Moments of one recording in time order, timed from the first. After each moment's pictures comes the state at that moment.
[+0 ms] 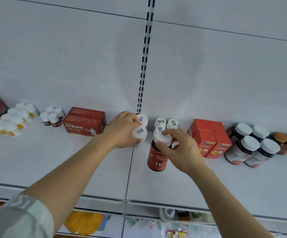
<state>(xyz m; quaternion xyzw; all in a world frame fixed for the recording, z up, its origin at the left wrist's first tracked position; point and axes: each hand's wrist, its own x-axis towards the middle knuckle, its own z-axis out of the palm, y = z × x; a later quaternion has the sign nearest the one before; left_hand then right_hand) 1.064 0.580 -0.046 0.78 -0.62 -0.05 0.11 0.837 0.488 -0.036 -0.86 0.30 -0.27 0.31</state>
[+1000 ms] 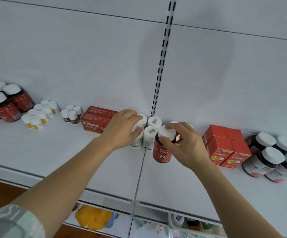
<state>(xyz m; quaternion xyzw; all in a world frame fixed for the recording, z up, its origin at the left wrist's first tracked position) 1.084 0.614 -0.047 0.79 -0.57 0.08 0.20 0.871 0.486 -0.028 -0.88 0.23 -0.31 0.27</state>
